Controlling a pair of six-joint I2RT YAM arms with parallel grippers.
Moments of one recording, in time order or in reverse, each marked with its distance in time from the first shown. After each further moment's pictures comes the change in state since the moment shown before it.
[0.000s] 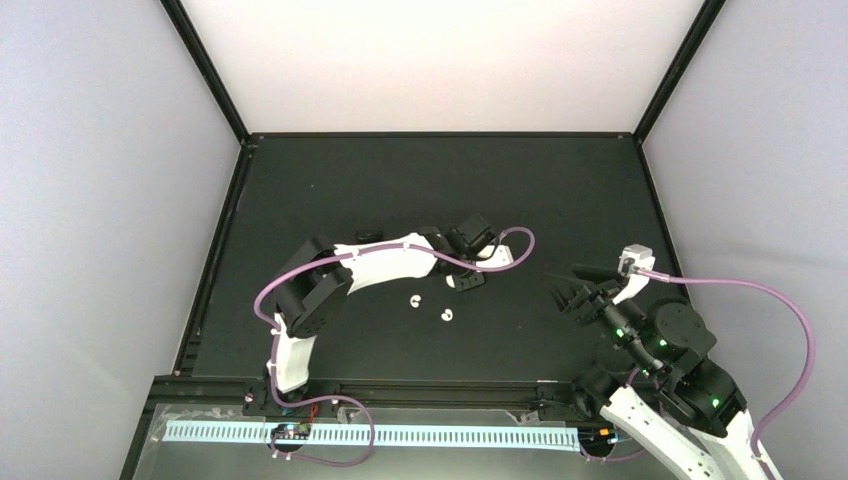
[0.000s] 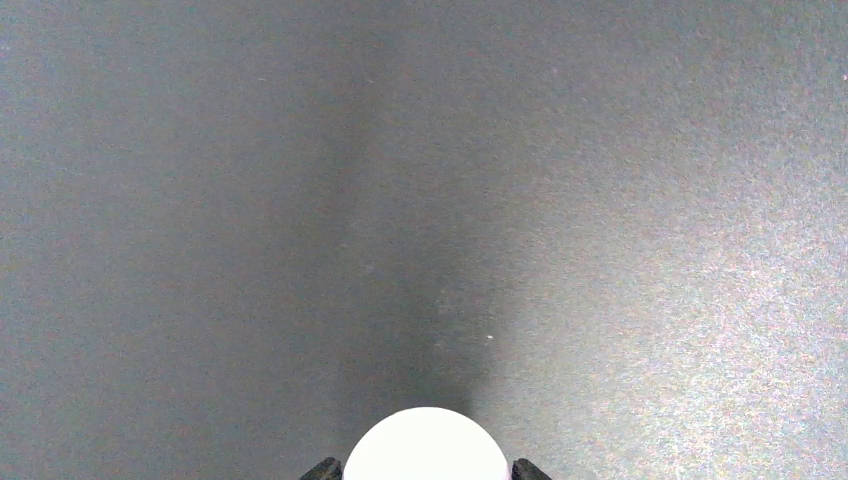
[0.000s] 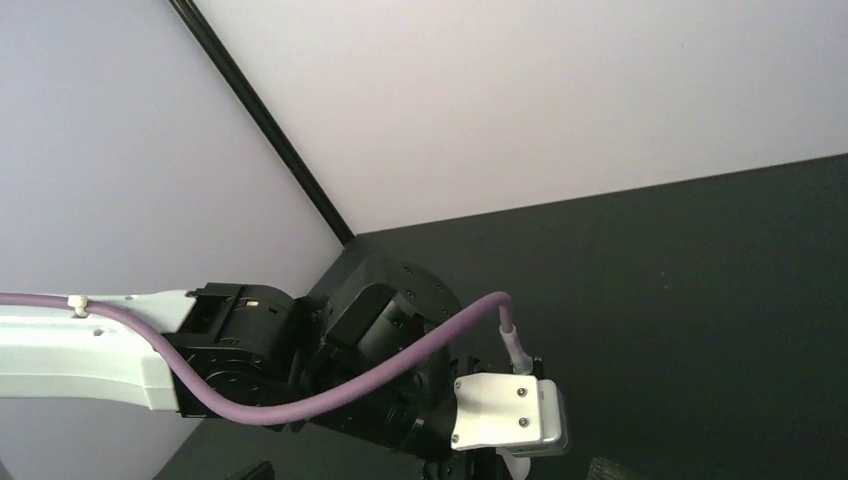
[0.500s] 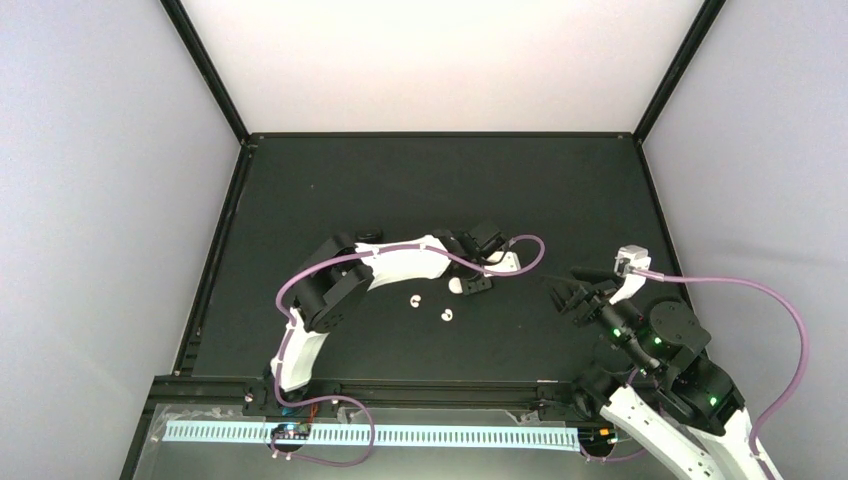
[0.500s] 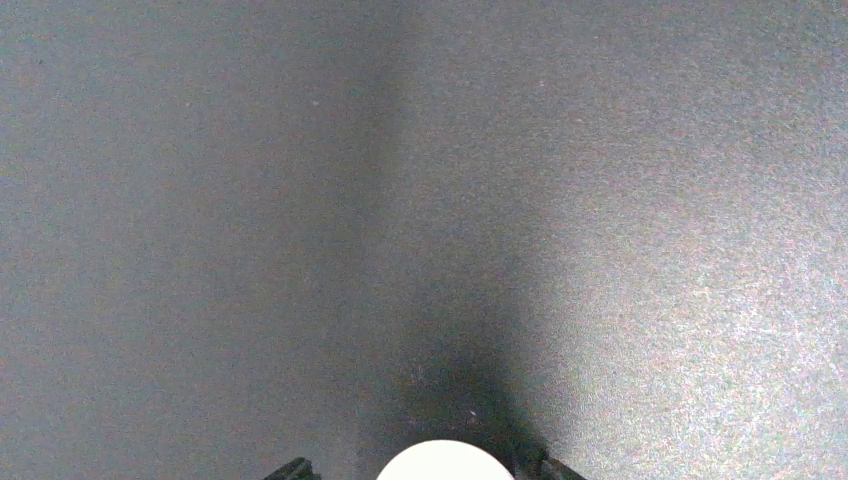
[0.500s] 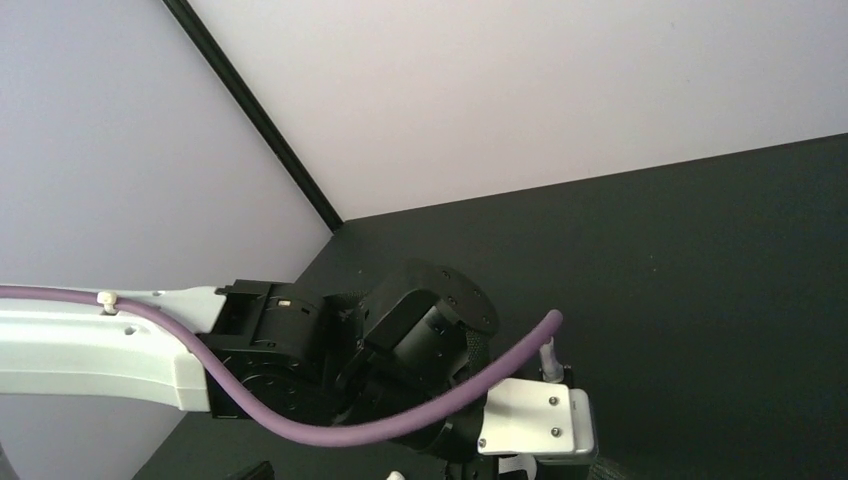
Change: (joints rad) left arm -0.024 0.122 0.074 -0.007 0.003 0.029; right arm 0.000 0.004 -0.008 -0.039 0.010 0.003
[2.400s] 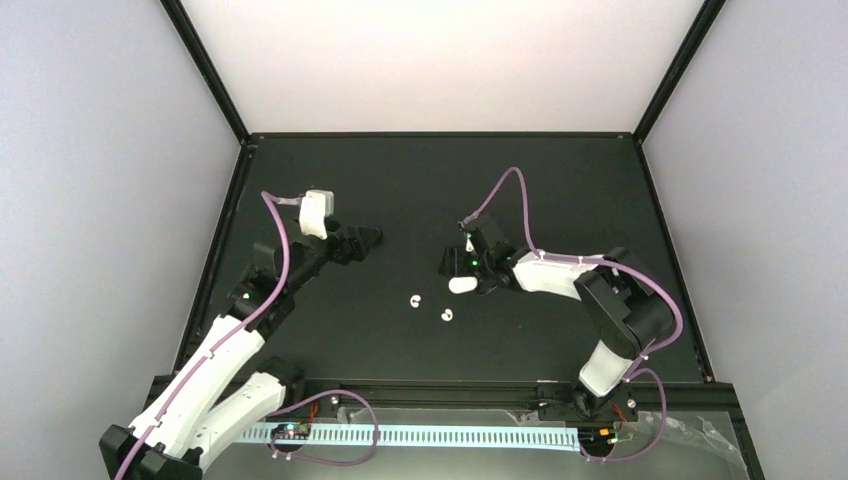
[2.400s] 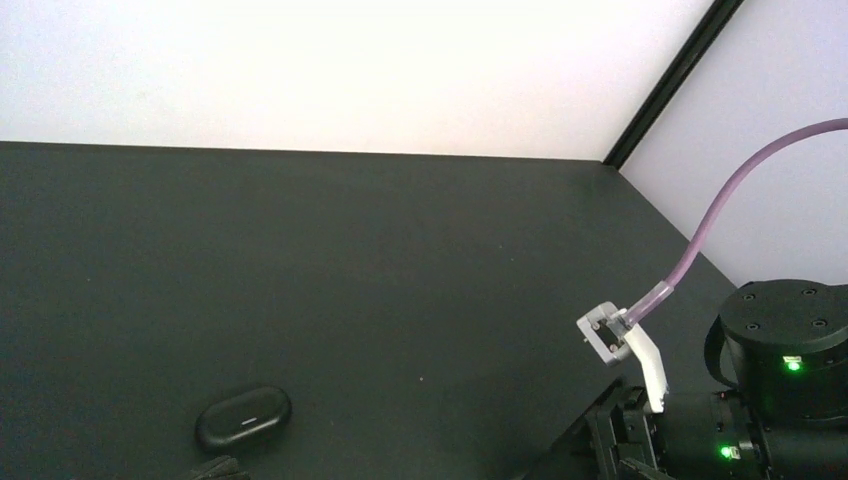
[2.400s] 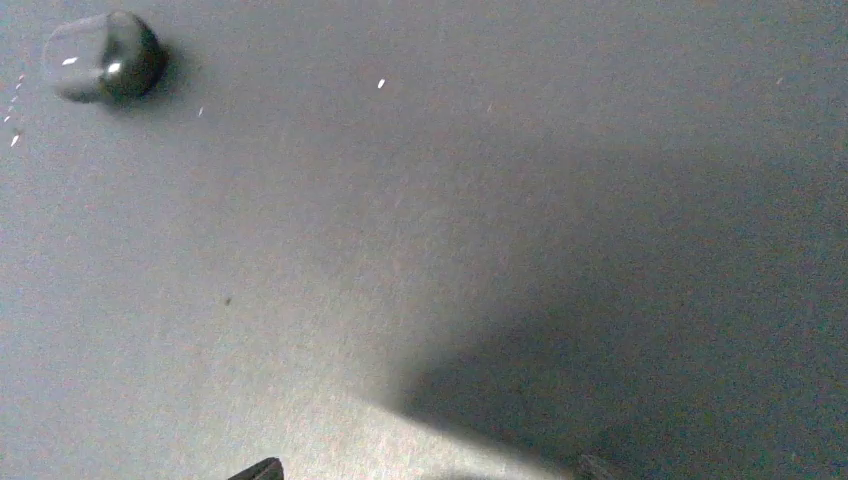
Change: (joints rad) left arm 0.562 -1.331 -0.791 0.304 0.106 -0.701; right arm -0.053 1.485 0.061 0.685 -0.251 0.046
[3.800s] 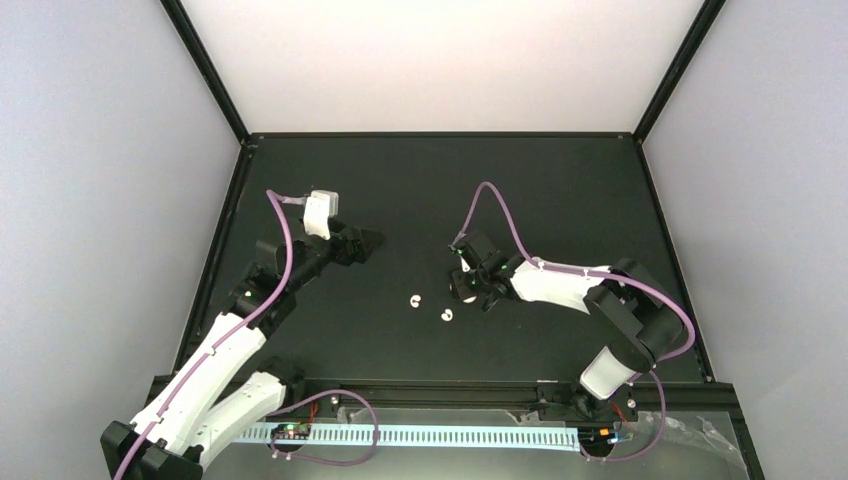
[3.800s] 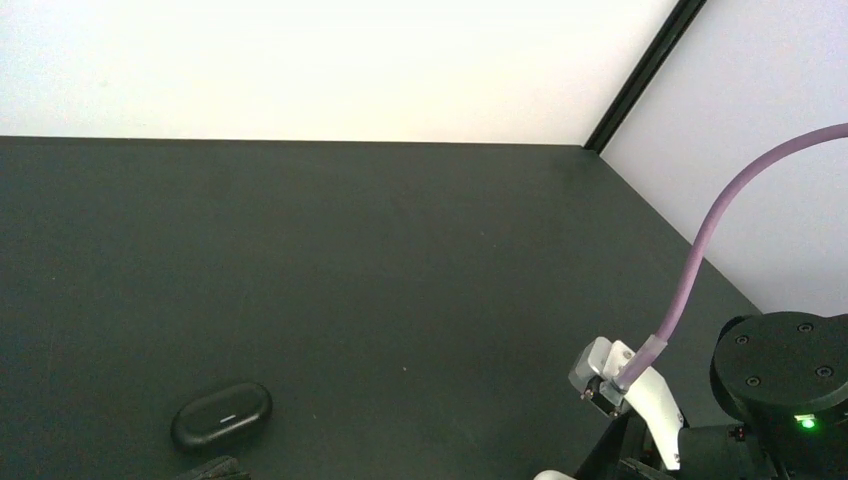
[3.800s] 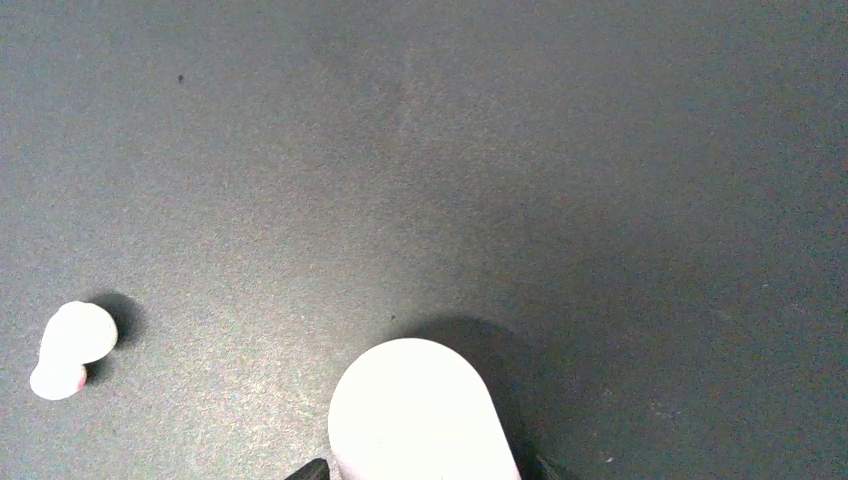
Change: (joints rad) left arm 0.000 0.018 0.000 0.005 0.053 0.010; right arm 0.097 -0.080 -0.021 -0.236 0.079 -0.196
